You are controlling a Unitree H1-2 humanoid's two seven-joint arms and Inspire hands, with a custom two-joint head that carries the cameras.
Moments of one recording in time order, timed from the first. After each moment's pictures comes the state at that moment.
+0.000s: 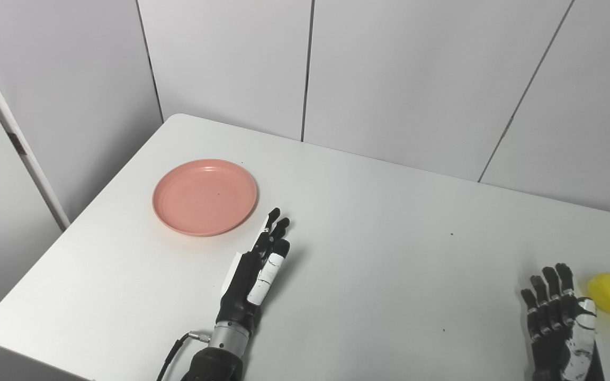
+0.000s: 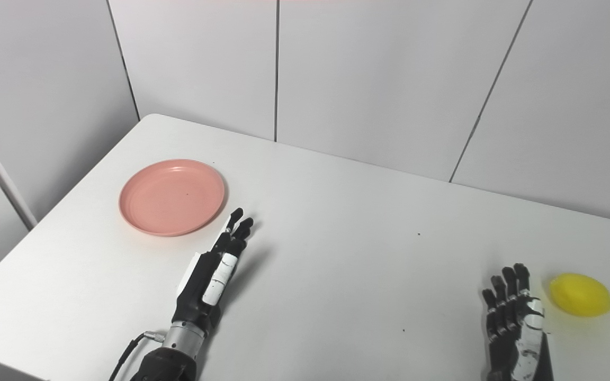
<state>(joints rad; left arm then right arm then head) 0.10 -0.02 -0.08 -0.14 -0.02 -0.02 0.06 0.03 -0.06 -0.09 -0.05 0.34 -0.06 0.16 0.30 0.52</state>
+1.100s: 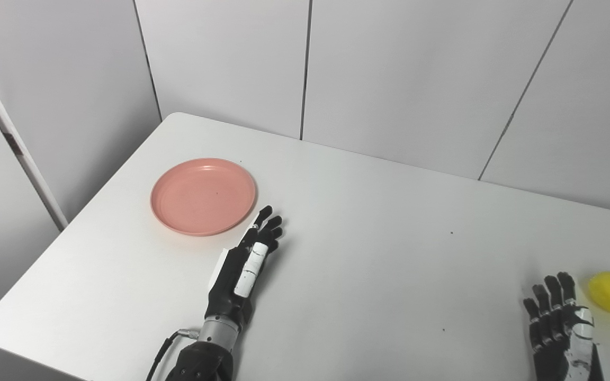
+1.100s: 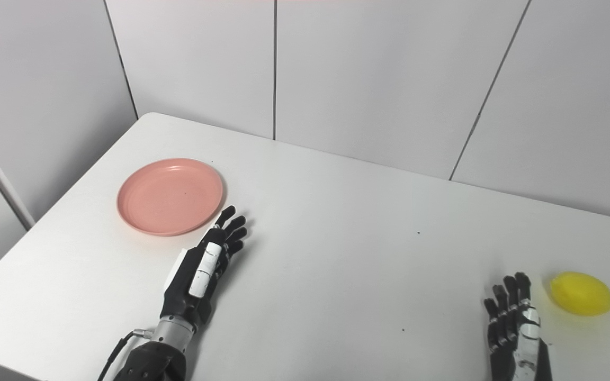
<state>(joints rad) 0.08 -0.02 -0.01 -0.24 -0.10 0.11 0.06 0.08 -0.04 -0.08 -0.12 0.30 -0.05 0.14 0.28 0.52</state>
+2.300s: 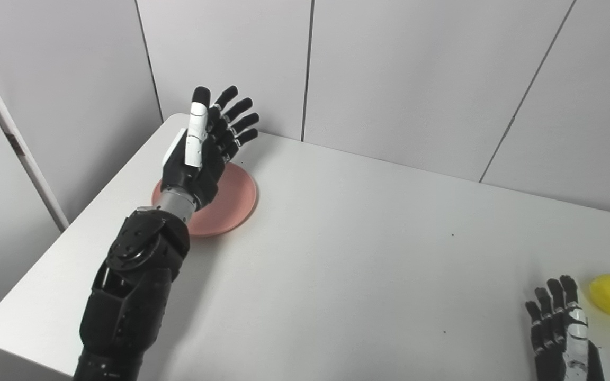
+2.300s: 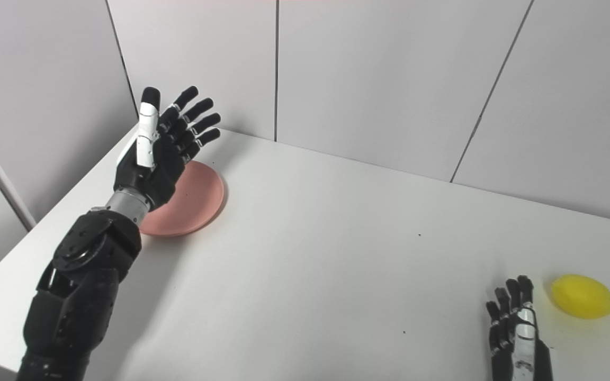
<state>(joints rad) -0.32 0.29 0.19 -0.34 -0.57 0.47 0.17 0.07 -0.02 -0.09 -0.11 0.29 -0.05 0.14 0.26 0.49</state>
